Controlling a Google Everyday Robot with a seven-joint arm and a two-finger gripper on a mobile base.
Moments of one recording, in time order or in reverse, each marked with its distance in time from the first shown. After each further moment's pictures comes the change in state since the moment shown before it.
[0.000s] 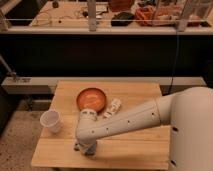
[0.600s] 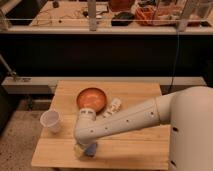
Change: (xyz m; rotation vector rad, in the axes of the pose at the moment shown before) arm 0.008 -0.003 0.000 0.007 0.004 -0.002
